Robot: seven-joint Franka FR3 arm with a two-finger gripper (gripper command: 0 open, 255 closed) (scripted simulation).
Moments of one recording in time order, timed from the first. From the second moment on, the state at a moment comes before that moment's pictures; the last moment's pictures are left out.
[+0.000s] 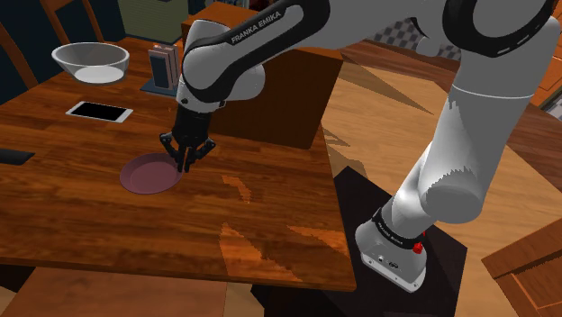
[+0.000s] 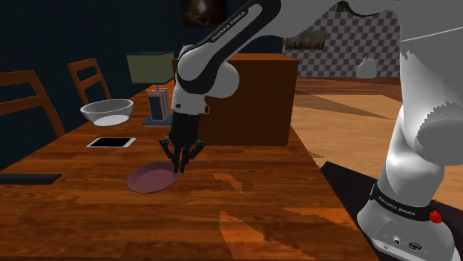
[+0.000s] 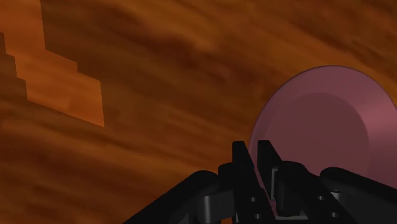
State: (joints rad) arm 0.18 0.29 0.35 -2.05 0.37 2.38 0.65
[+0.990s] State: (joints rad) arm 0.17 0.19 0.35 -1.99 0.36 2.23 0.69
